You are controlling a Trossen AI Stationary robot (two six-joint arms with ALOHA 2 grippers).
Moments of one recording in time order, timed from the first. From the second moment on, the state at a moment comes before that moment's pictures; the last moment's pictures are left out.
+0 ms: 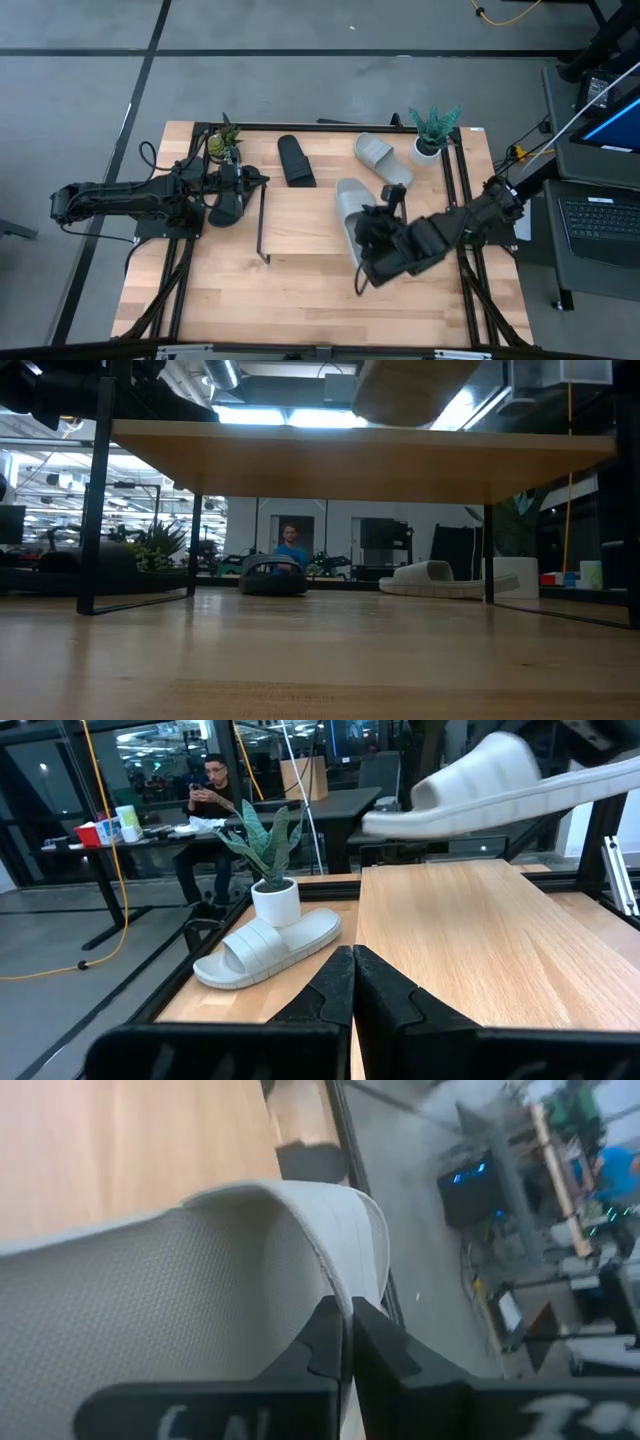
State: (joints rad) left arm 0.25 0.59 0.29 0.26 0.06 0.11; right arm 0.51 1.82 1.95 -1.57 0.91 0.51
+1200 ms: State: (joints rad) left arm 0.25 0.59 0.29 0.26 0.06 0.06; right arm 0.38 1.61 1.85 -1.57 1.01 0.41
